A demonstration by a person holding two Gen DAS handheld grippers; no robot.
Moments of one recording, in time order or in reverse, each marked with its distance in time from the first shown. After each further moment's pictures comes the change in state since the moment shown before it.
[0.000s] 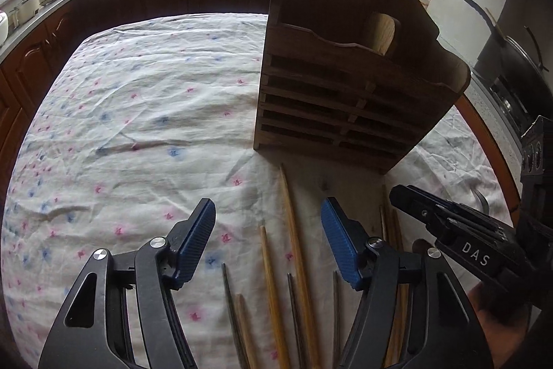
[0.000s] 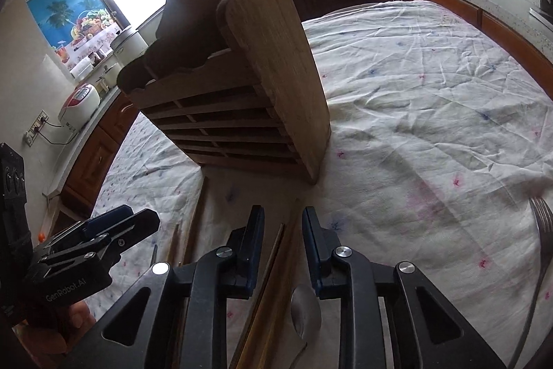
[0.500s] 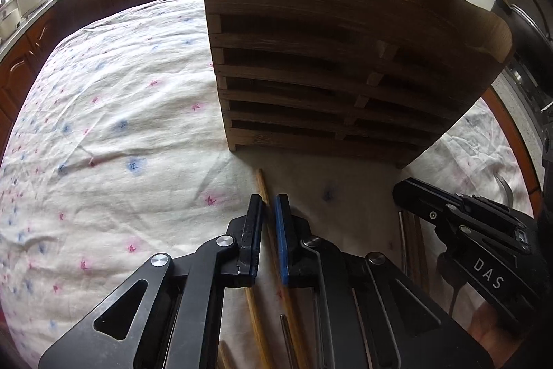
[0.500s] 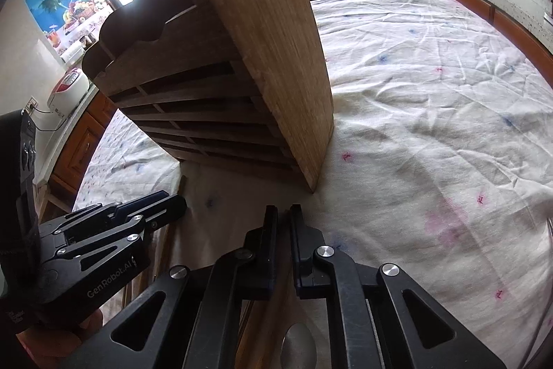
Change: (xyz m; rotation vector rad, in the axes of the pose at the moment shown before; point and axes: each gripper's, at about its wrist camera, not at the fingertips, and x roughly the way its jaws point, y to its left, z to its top) left arm 0.045 -0.017 0.008 0.072 0.081 0.008; right arm 0.019 -0.003 0.005 -0.021 0.040 -0.030
